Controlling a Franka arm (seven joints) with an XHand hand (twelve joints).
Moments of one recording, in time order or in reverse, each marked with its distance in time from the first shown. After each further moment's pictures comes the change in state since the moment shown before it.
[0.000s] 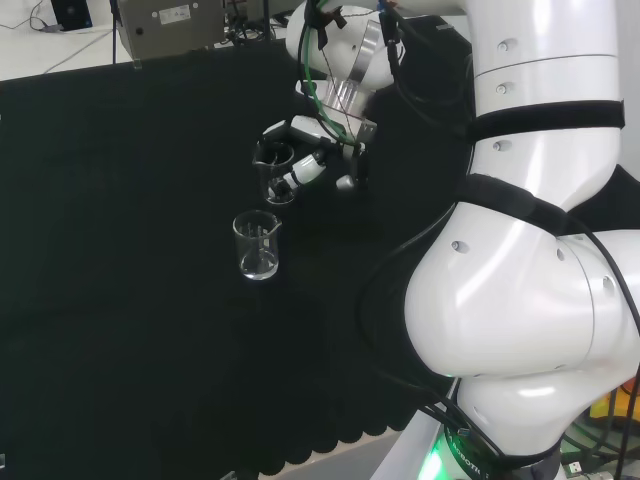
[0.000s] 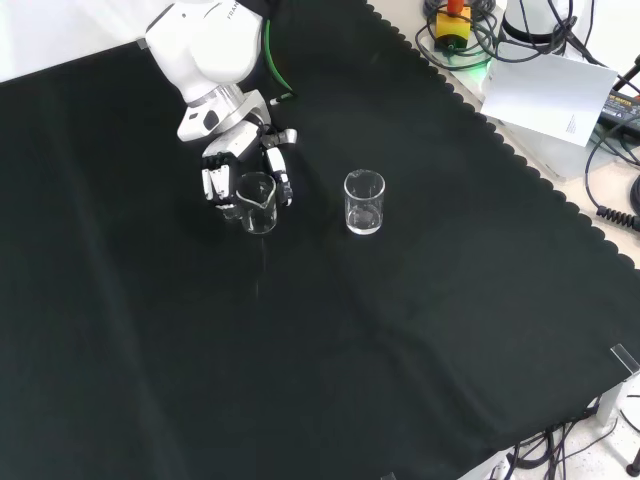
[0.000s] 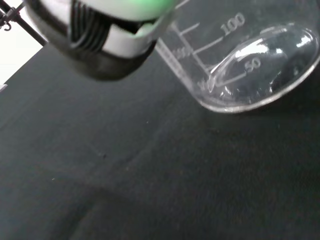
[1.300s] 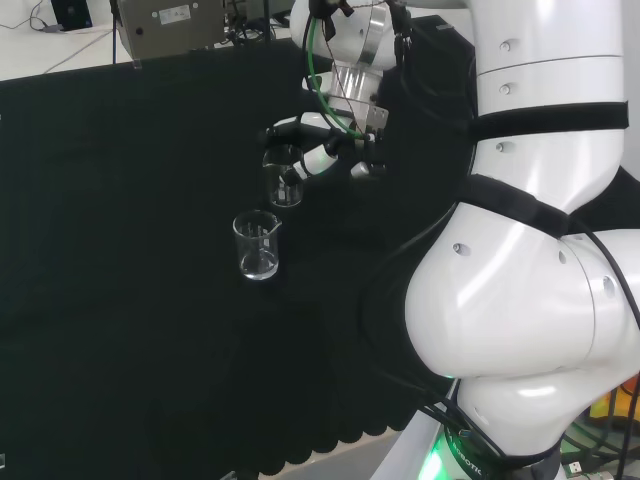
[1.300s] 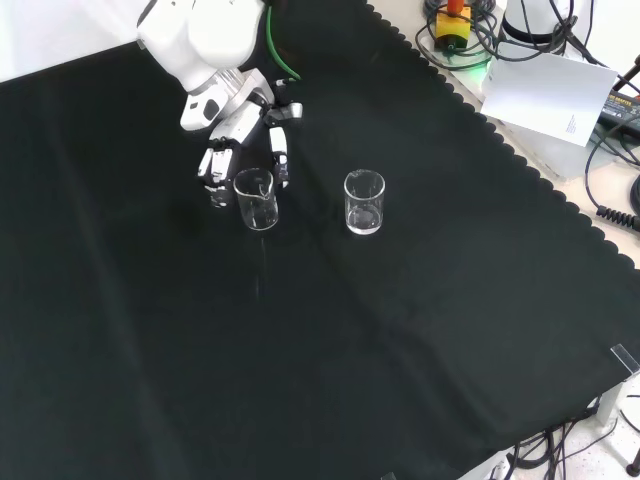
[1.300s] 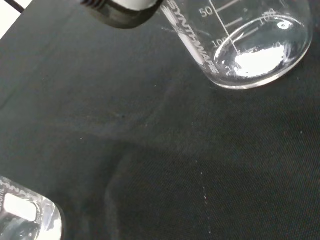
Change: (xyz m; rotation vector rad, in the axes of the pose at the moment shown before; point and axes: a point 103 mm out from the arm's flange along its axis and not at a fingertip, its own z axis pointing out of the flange) arm 0.014 -0.029 -0.023 0.152 -0.001 0.107
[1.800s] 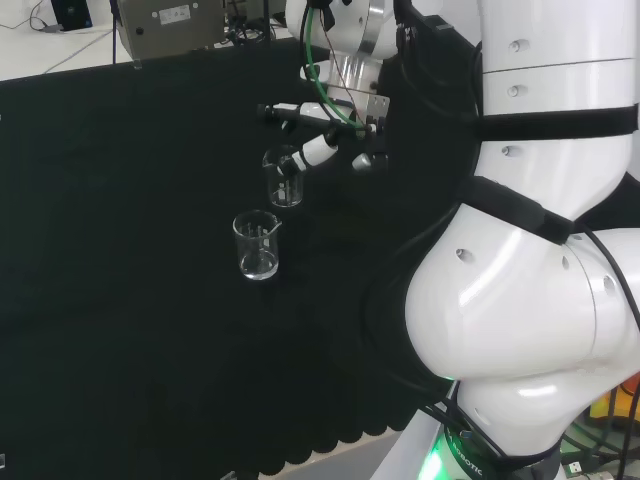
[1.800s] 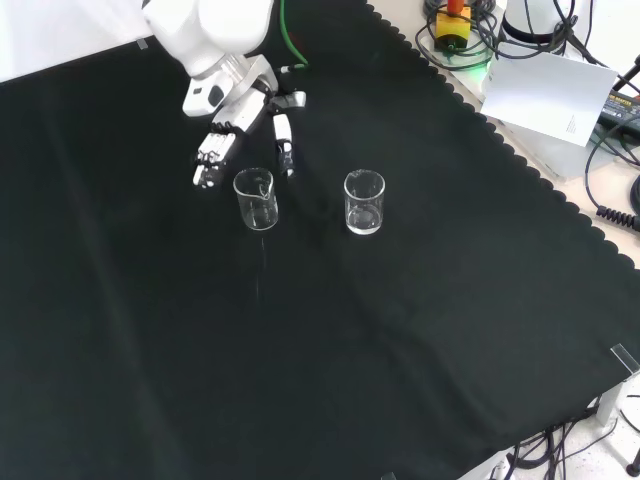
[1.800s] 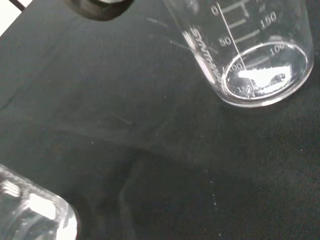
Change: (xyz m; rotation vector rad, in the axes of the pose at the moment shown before) arm 0.018 -0.012 -0.019 -0.013 -0.063 0.007
